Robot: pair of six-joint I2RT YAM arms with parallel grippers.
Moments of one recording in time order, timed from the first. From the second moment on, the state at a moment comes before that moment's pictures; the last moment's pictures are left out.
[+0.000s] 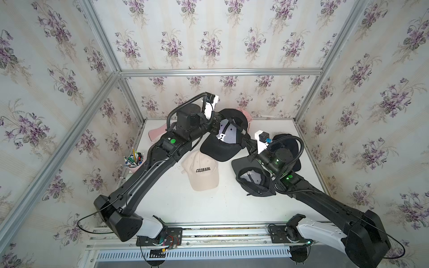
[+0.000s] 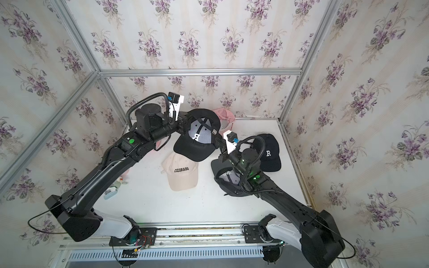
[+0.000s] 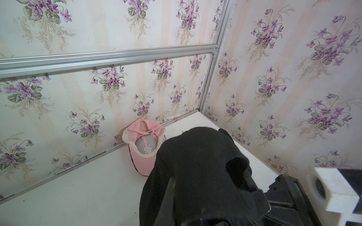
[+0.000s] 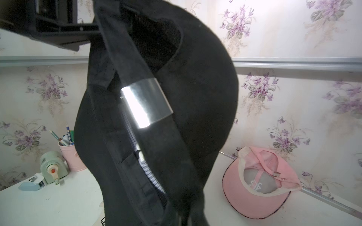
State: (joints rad) left arm -0.58 1.44 1.61 -0.37 0.07 -0.12; right arm 0.58 1.09 0.65 0.53 -0.11 0.01
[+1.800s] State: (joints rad) left arm -0.63 1.59 1.78 -0.50 0.32 -0.01; right arm 0.56 1.18 1.08 -0.03 0.01 0.00
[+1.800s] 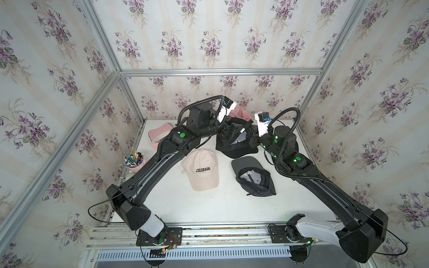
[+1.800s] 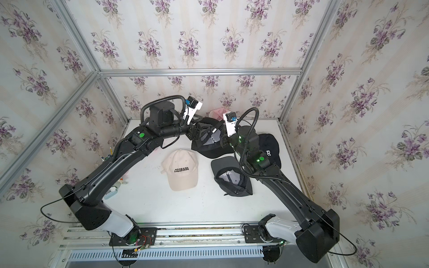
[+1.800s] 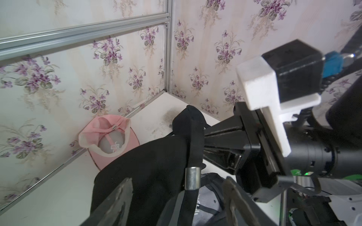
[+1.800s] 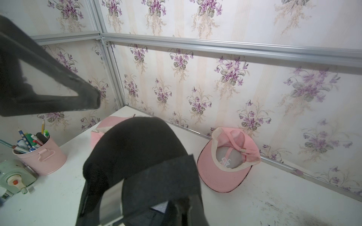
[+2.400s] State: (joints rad) left arm -0.64 1.71 1.84 -0.48 0.47 -0.16; right arm 0.57 1.17 1.06 -0.03 -0.07 -0.02
